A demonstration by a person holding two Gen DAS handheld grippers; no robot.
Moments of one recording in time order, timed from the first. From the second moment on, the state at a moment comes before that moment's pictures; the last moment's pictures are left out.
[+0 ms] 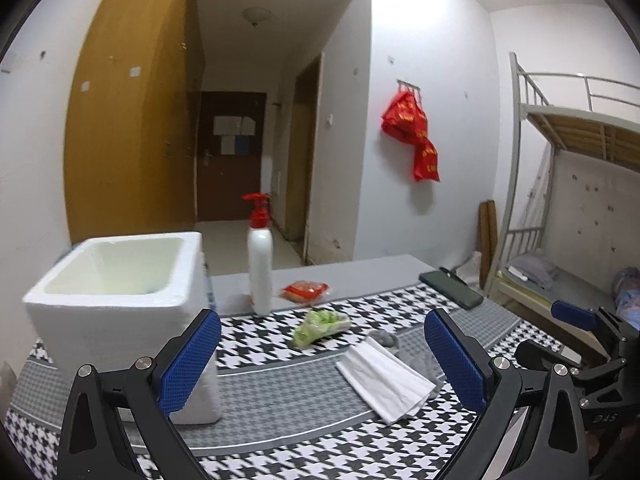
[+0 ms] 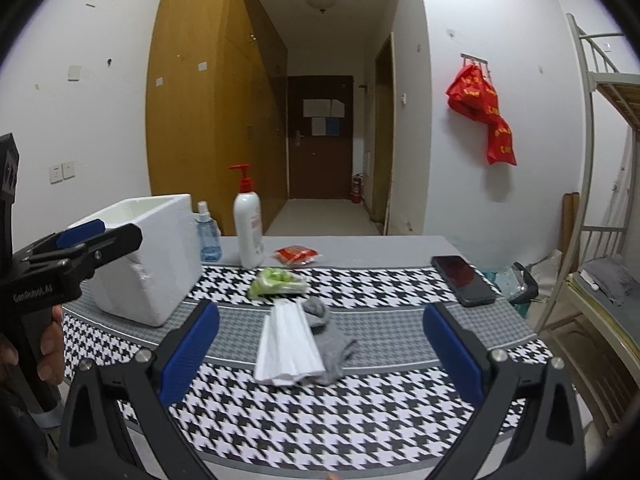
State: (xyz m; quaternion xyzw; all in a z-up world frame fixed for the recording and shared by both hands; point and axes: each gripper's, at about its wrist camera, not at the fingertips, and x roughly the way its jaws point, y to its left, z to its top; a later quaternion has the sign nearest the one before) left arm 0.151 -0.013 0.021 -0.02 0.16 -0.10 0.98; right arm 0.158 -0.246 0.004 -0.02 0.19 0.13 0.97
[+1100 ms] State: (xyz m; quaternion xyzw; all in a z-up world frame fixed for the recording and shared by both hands) left arm 0.237 -0.073 -0.053 0.01 0.32 -0.15 0.93; right arm 0.212 -0.278 -0.048 0.01 0.27 0.12 0.96
